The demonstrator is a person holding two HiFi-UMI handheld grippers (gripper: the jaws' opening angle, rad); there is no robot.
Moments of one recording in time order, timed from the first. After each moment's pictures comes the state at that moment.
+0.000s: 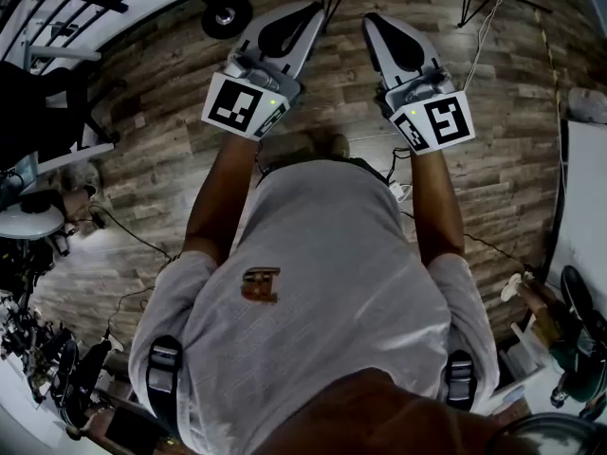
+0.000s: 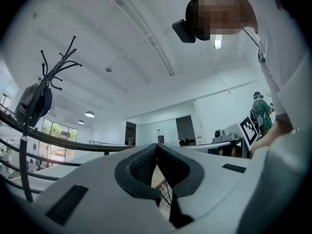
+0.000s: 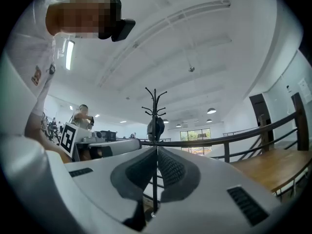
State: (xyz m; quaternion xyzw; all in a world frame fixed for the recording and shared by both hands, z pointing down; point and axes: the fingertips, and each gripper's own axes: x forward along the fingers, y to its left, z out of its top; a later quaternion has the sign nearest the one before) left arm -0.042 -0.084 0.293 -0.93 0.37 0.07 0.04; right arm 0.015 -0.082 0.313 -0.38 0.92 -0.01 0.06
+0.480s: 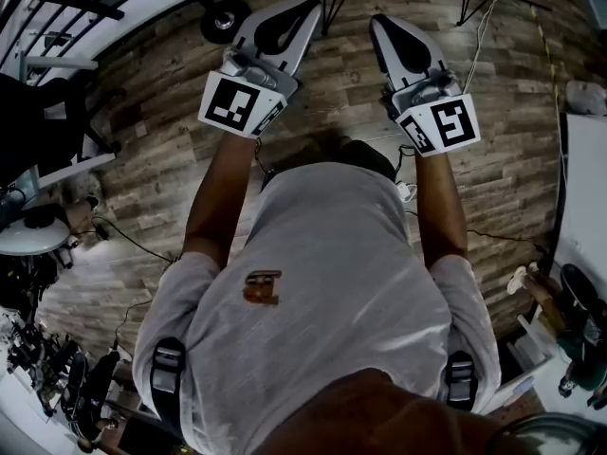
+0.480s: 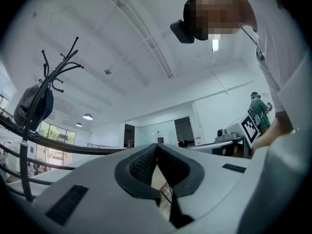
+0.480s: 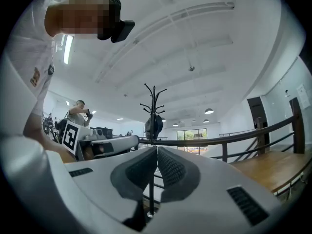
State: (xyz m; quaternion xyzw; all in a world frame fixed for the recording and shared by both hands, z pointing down) left arm -0.041 -0.092 0.281 -0.93 0.36 0.07 0.06; right arm 0.029 -0.082 0.307 -0.40 0.91 0.00 0.05
